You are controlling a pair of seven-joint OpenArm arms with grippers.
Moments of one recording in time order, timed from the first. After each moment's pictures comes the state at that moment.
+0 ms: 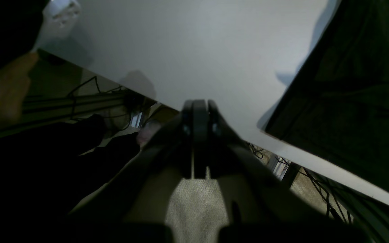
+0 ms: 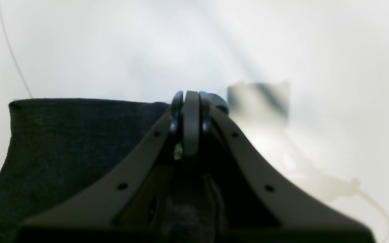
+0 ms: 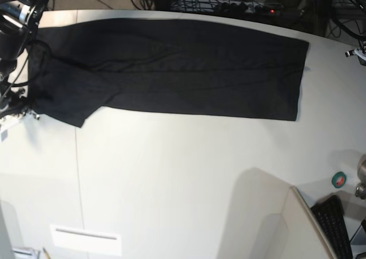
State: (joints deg) left arm 16.5 -17.1 -59.0 100.0 -23.5 -34.4 72.2; right arm 10.7 15.3 33.1 53.2 9.5 17.5 -44.7
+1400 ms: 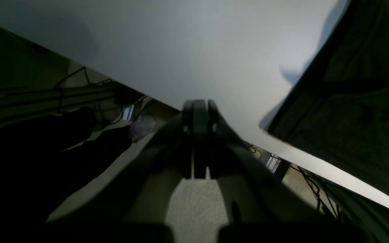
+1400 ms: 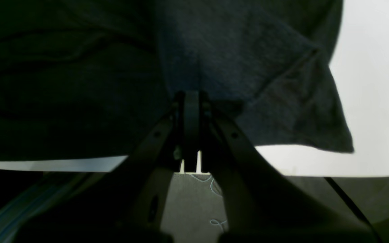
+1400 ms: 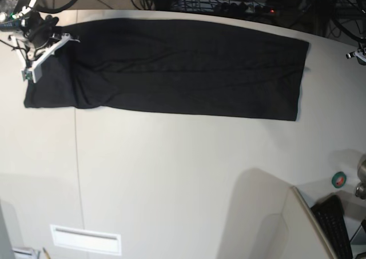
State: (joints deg) left arm 14.6 -19.0 -58.6 93.9 -23.4 -34.4 72.1; right arm -24.4 -6.3 33.0 106.3 9.5 28.0 -60.3
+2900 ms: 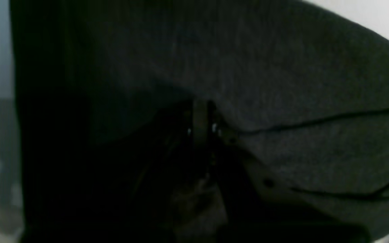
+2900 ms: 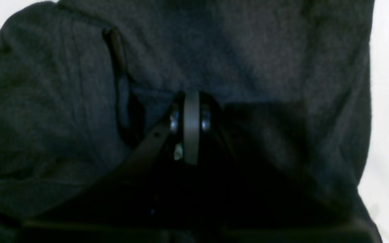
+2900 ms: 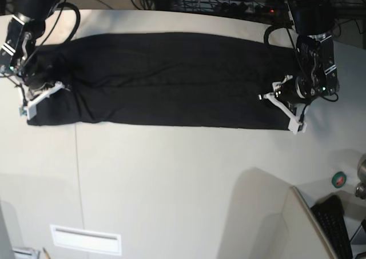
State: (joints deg) left arm -2.4 -13.9 -18.9 64.8 -22.8 -26.1 49.1; right arm -2.3 4.7 33.5 67.1 10.4 25.5 -42.9
